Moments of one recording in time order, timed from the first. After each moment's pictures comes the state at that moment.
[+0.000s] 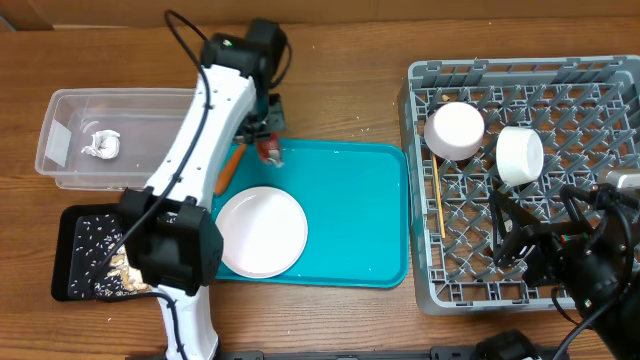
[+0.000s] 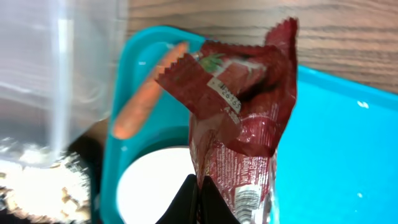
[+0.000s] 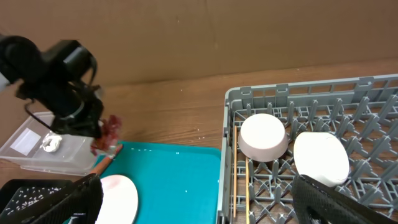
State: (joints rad) left arm -0.26 2.07 2.01 -1.45 -0.13 -0.50; right arm 0.35 0.72 1.45 -1.14 0.07 0.31
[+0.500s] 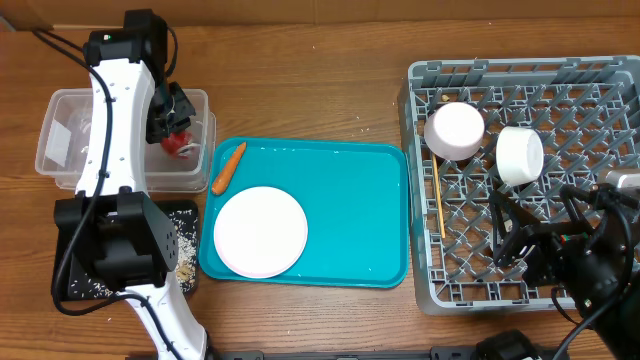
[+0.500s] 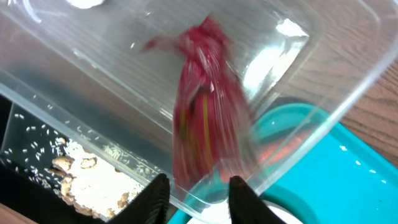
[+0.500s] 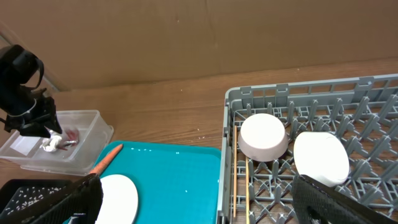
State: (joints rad) left arm 0.07 2.07 2.02 -1.45 -0.17 -0.51; right arm 0.35 0.72 1.45 -1.14 0.07 0.31
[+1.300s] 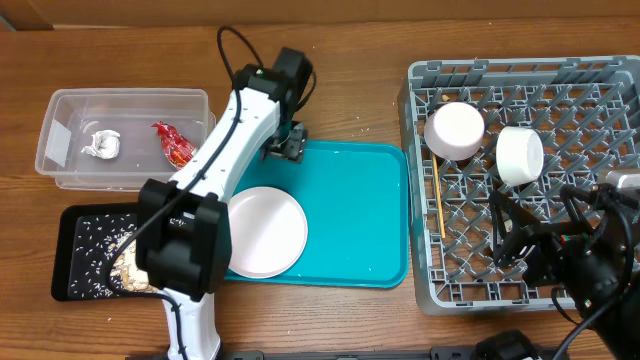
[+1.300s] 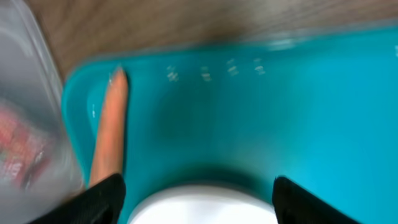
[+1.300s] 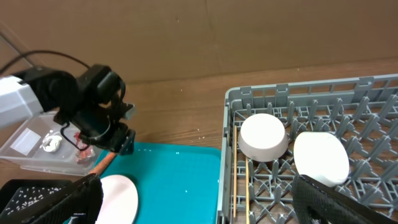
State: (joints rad) left arm -0.35 2.06 1.73 -1.15 -0.18 -0.17; right arm 0.35 0.72 1.45 -1.14 0.07 0.31
